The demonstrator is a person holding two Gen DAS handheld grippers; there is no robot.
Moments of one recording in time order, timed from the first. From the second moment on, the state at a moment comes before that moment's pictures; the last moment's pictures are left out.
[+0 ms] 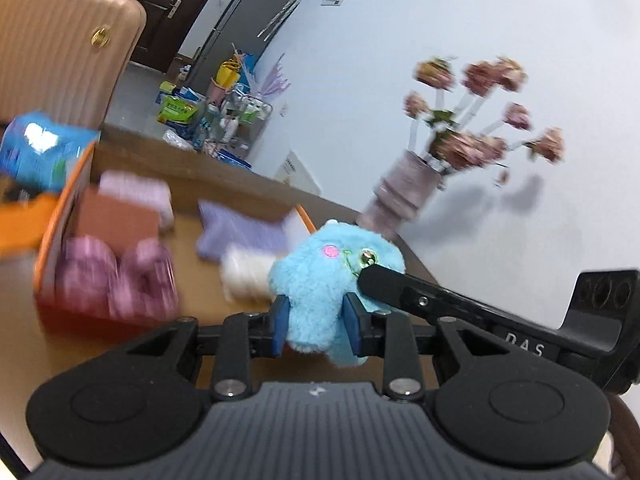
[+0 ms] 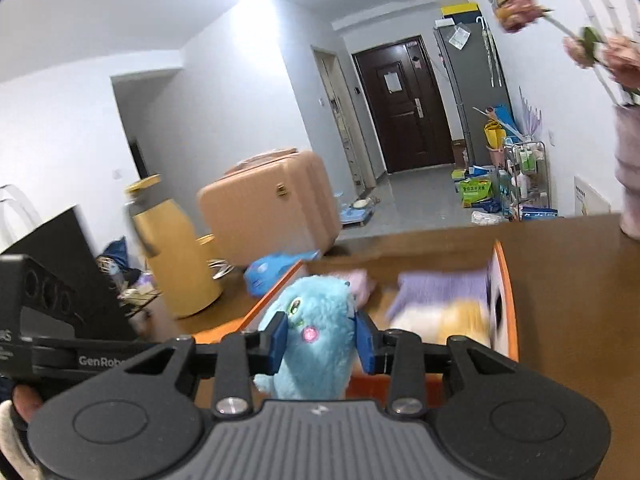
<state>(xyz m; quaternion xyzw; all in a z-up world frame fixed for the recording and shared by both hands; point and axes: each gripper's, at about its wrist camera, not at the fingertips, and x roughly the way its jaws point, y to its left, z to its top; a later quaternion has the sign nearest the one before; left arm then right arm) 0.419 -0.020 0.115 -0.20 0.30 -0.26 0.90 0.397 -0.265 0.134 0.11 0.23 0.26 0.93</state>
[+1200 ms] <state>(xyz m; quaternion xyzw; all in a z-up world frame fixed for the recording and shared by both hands) 0.436 0.034 0.148 -0.03 0.28 -0.09 0.95 0.528 -0.273 0.159 0.02 0.33 0.18 0.92</state>
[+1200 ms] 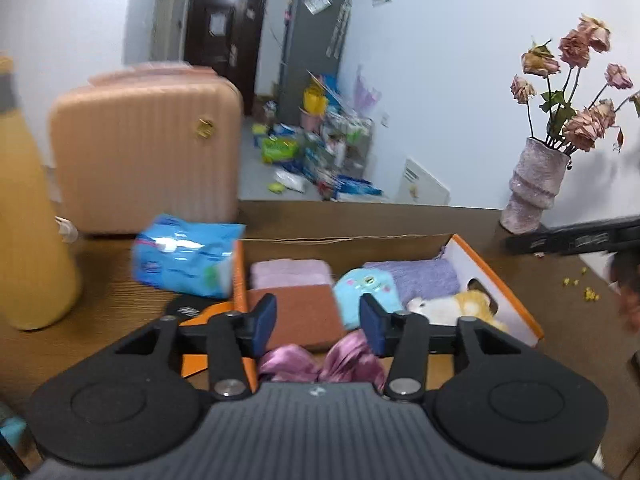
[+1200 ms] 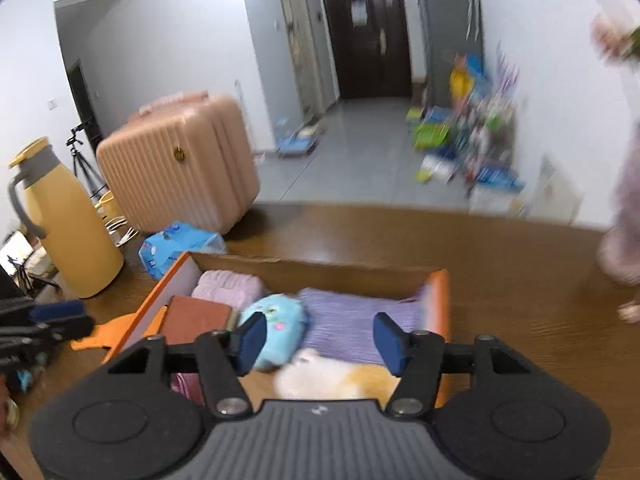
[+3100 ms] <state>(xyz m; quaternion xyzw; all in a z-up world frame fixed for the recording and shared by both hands) 0.259 -0.062 0.011 -0.07 0.31 -0.09 0.94 0.246 -0.299 0.033 0.06 0.25 0.20 0.95</state>
